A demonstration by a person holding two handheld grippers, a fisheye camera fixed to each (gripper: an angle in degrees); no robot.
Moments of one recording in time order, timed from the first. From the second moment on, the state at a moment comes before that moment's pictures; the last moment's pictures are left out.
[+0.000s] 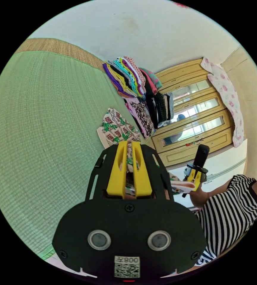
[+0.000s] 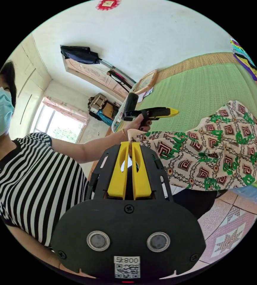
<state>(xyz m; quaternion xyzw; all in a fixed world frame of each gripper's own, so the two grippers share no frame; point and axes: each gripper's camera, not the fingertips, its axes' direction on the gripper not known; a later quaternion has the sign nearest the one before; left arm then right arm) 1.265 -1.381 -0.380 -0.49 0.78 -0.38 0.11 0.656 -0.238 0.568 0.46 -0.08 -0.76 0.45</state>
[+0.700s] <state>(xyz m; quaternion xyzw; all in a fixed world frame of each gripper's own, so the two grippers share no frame) 1.230 -1.216 -0.458 -0.57 0.80 -0.13 0.14 0.775 -0.275 0.582 0.44 -0.08 -0.74 0.50</state>
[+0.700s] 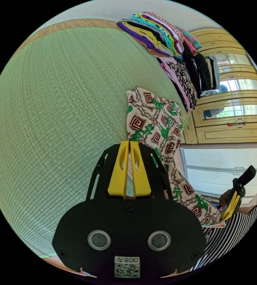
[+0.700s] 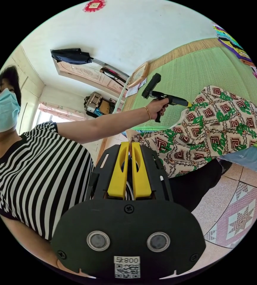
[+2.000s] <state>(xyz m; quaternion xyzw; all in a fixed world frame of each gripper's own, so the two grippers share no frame) 0.378 -0.817 -0.329 -0.16 0.67 -0.66 0.30 1.101 -0.148 0.732 0.66 -0.11 -0.73 0.11</state>
